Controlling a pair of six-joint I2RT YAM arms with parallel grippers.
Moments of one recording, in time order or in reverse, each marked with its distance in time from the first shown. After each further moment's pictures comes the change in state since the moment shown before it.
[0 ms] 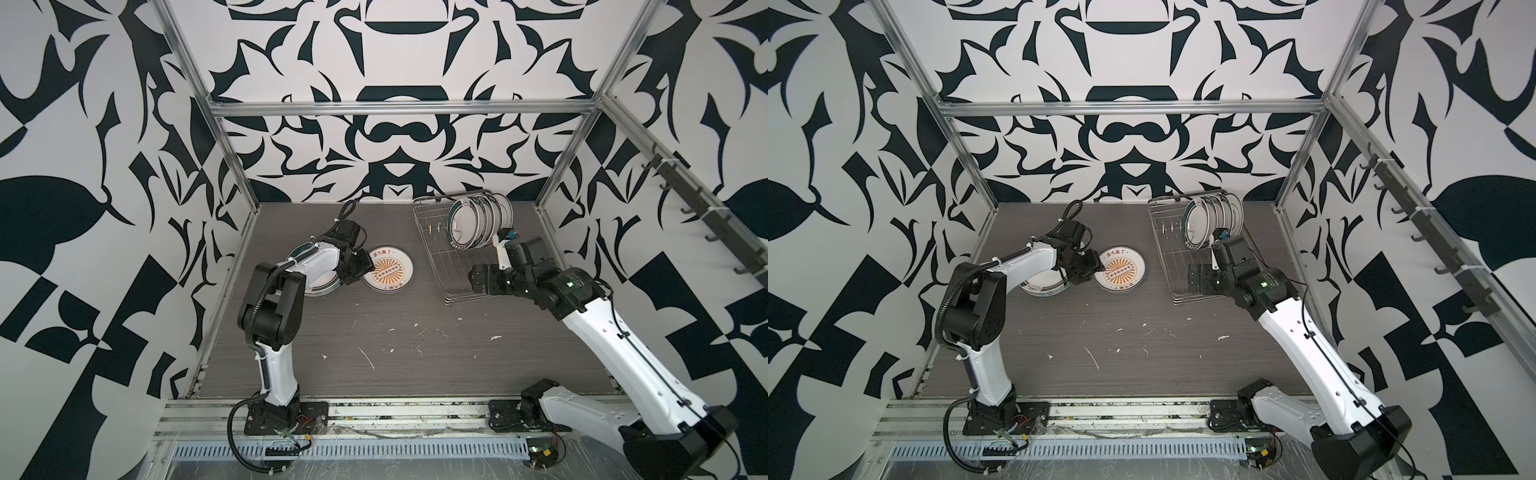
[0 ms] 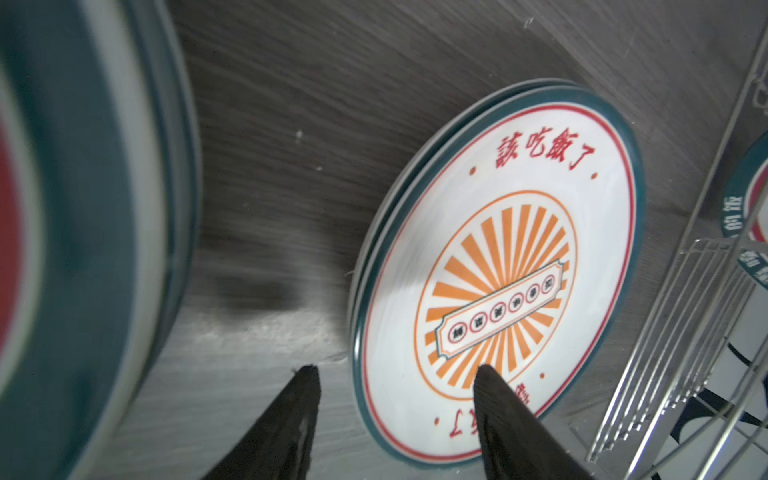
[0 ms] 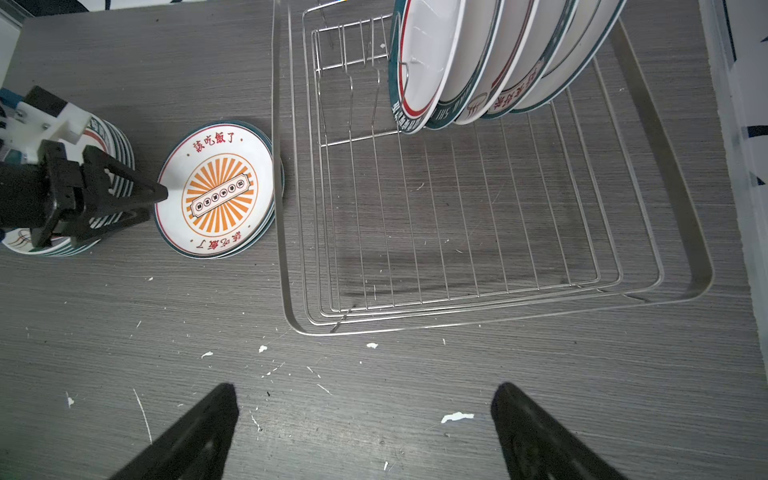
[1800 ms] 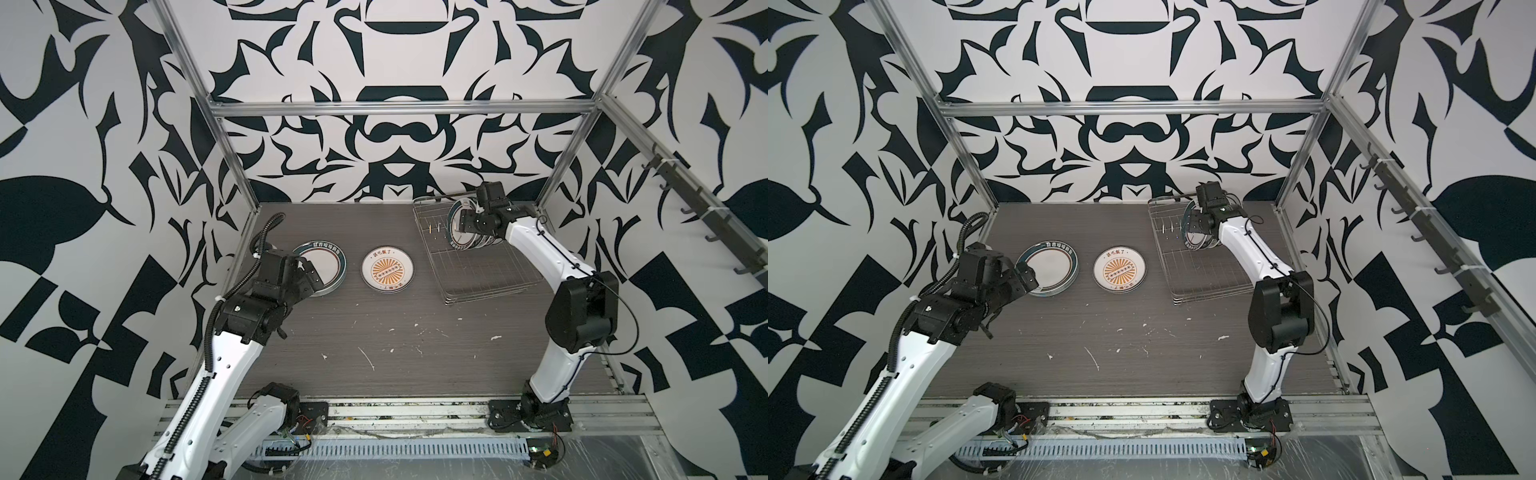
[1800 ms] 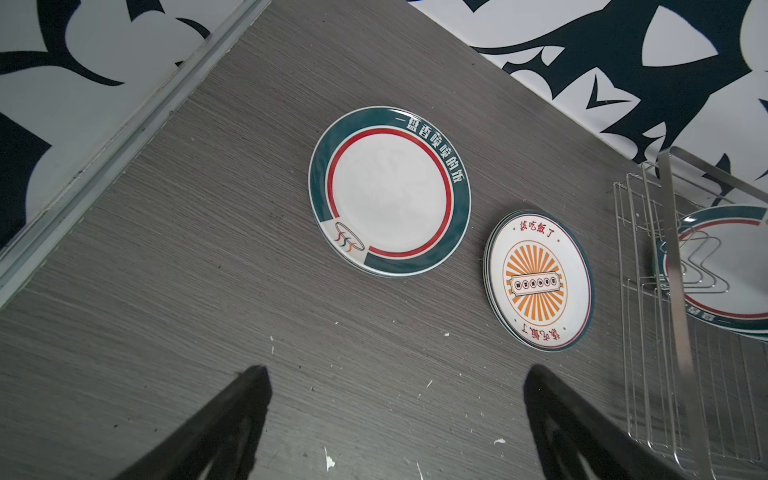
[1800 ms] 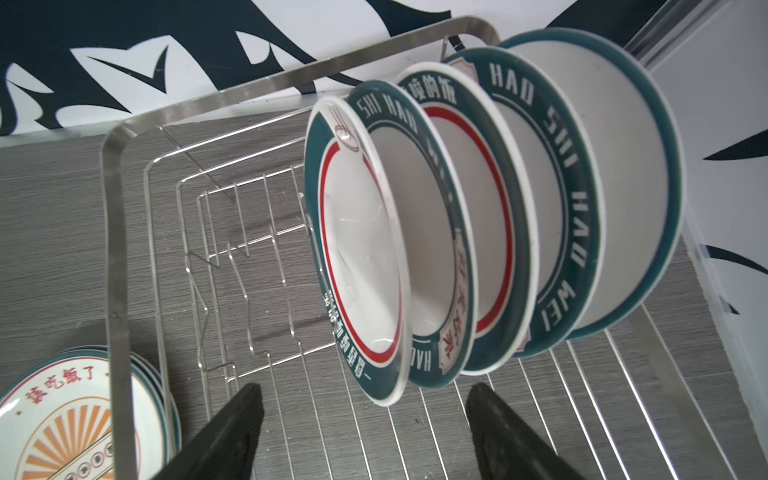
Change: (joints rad) left arm 0.055 -0.966 -0.254 -0.350 -0.492 0.062; right arm -0.176 0.750 0.475 0.278 0.095 -0.063
